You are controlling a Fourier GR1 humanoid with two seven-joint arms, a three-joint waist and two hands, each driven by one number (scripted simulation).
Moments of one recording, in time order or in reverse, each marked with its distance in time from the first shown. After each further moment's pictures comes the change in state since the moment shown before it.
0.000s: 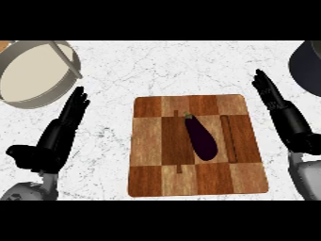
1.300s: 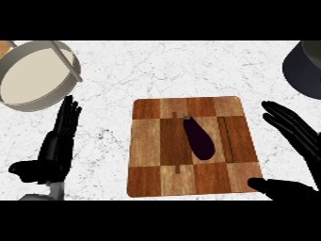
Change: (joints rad) left arm 0.085 -0.115 0.059 0.034 -0.061 0.095 -0.125; right arm 0.263 -0.136 0.052 -0.546 0.478 -0.105 -0.039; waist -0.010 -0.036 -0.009
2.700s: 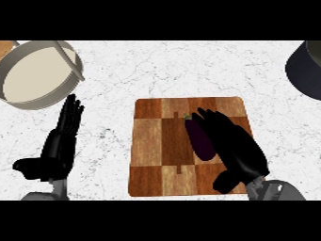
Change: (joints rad) left arm -0.010 -0.057 0.047 0.011 -0.054 -0.054 0.012; right arm -0.236 0.247 0.290 0.211 0.486 0.416 0.660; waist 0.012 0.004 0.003
